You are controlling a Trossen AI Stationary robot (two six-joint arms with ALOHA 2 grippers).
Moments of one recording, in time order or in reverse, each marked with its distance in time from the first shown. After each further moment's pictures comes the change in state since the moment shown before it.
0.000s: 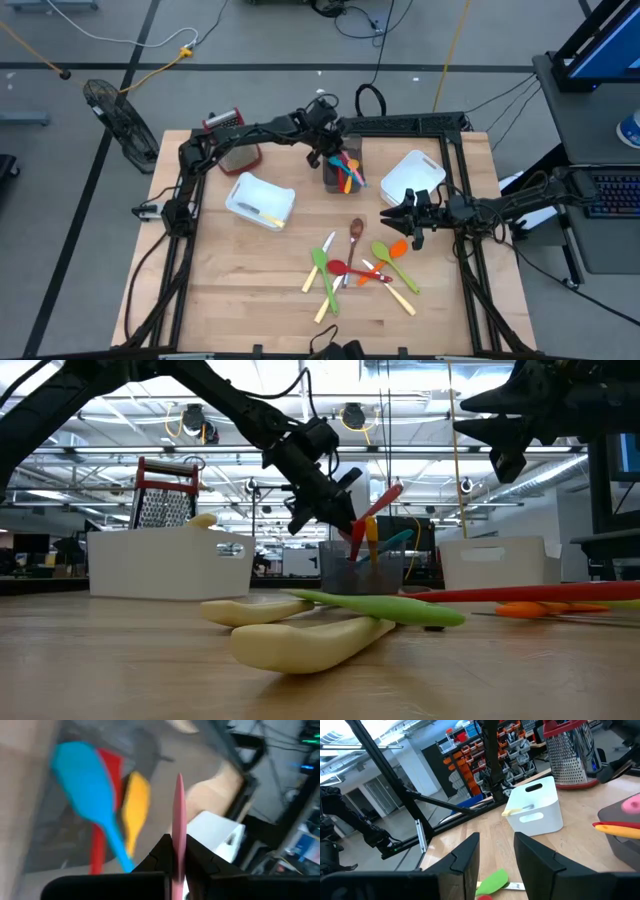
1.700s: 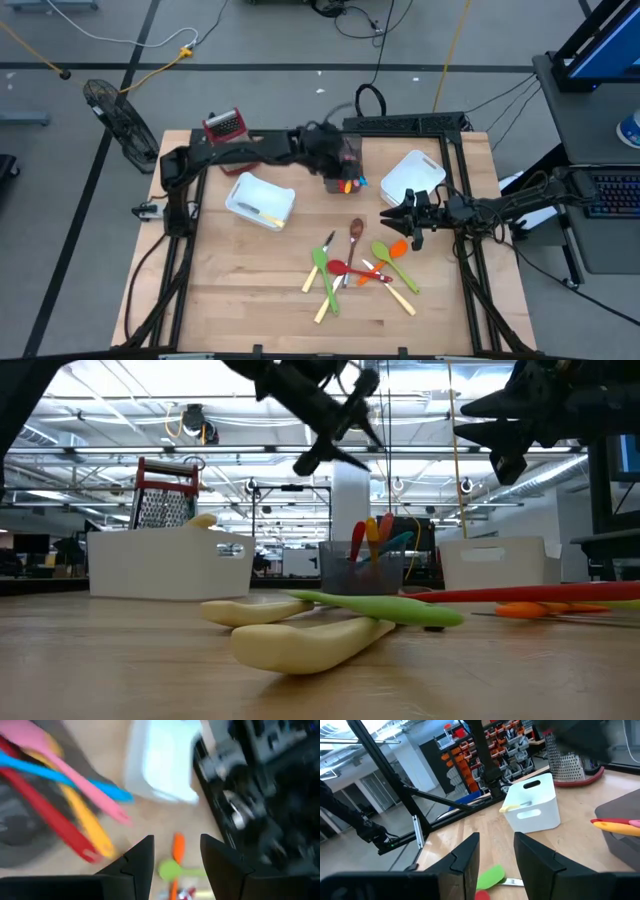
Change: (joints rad) left arm -0.246 -0.198 0.001 -0.119 -0.013 0.703; right arm 0.000 0.000 0.000 -0.022 -0.001 -0.014
